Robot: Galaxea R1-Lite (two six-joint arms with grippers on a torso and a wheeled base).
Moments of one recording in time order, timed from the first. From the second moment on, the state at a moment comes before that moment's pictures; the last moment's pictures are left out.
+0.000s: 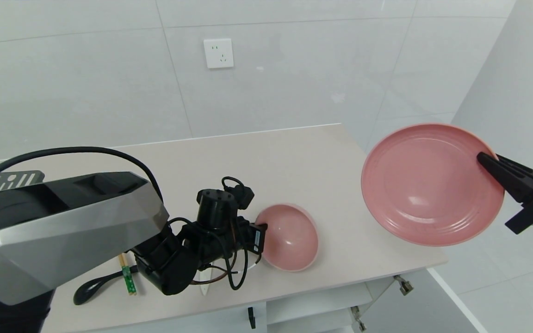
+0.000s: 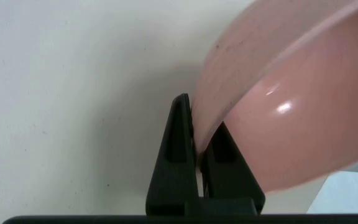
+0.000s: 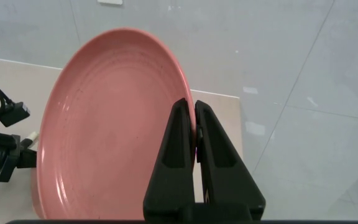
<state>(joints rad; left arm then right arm) -0.58 2.27 -0.87 -0.92 -0.14 -0.14 0.10 1.36 -0.17 -1.39 0.31 -0.07</state>
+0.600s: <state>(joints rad) -0.56 2.07 -0.79 -1.03 -0.13 -0.13 0.10 1.36 -0.17 -1.39 0.31 -0.07</state>
